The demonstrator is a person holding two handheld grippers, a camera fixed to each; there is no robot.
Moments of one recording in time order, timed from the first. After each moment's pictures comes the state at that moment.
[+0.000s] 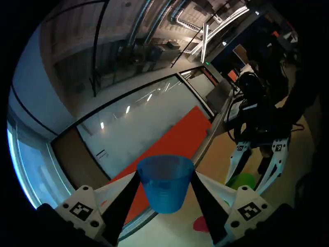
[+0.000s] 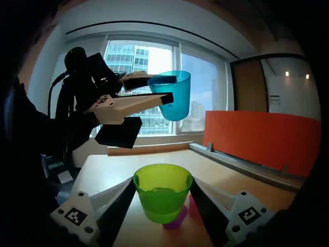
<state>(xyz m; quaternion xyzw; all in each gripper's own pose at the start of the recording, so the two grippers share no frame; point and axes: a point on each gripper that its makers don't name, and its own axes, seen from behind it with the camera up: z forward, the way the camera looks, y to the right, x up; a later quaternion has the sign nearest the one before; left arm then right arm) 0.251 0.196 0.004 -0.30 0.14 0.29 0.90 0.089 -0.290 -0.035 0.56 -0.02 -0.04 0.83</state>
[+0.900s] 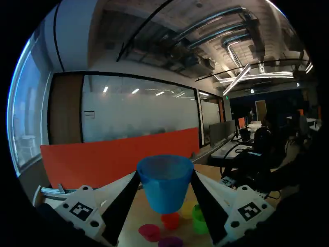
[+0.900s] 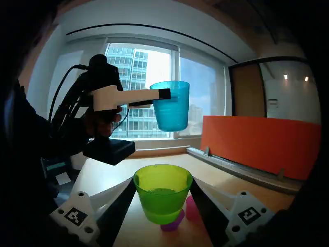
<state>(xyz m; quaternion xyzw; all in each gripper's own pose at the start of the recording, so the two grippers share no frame) 0.253 0.197 0.006 -0.34 0.05 0.02 0.94 0.103 -0.282 -0.037 0.55 0.00 -0.03 0.83</state>
